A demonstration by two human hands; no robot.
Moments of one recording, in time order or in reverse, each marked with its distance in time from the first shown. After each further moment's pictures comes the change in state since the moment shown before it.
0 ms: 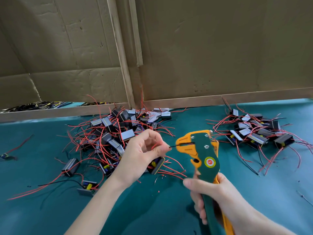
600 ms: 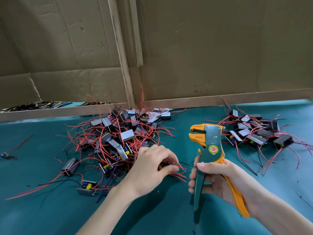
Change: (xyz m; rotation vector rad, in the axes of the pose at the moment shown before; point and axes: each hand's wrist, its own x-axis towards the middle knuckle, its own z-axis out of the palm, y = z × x) left_hand -0.006 -0.026 0.012 0.748 -0.186 0.191; right_hand 0.019 -0.016 -0.034 0.187 -0.123 -0.013
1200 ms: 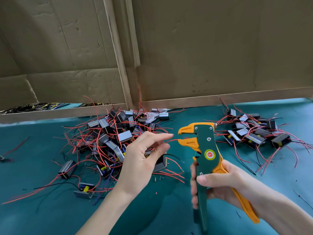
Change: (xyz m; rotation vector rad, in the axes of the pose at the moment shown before) left_hand 0.003 0.021 -0.016 -0.463 0.360 -0.046; right_hand -0.016 -0.017 0.014 -0.132 -0.093 0.002
